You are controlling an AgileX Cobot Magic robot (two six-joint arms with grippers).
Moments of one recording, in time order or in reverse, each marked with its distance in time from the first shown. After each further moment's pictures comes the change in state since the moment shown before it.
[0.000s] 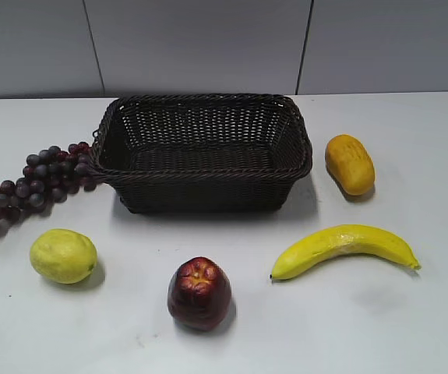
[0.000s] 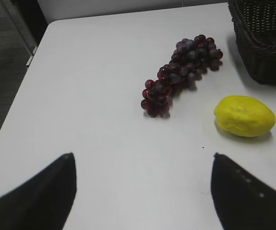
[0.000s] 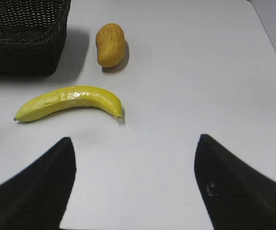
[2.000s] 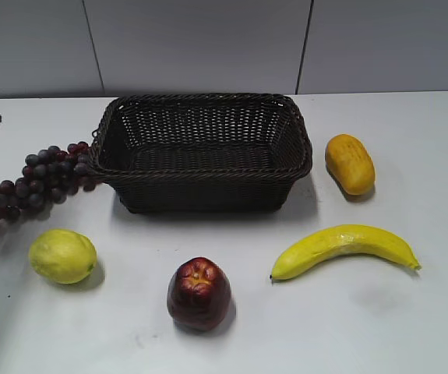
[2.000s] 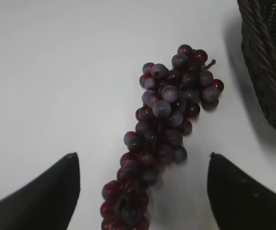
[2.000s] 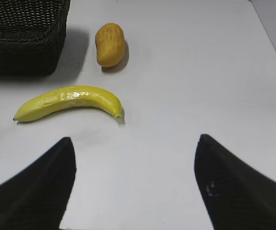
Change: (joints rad) left arm -0.049 1.508 -0.560 -0.131 -0.455 0.169; right arm 0.000 0.000 0.000 0.000 0.000 0.000
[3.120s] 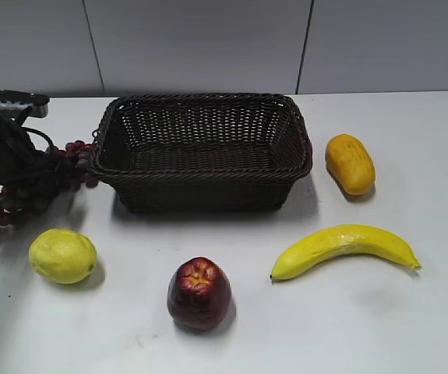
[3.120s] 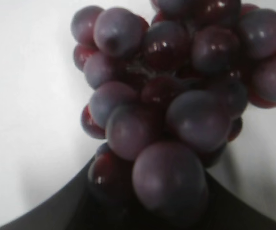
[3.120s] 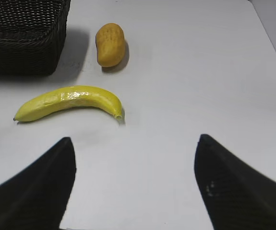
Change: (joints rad) left arm -0.039 0.522 -0.154 -0.023 -0.067 0.017; right arm 0.000 0.000 0.000 0.000 0.000 0.000
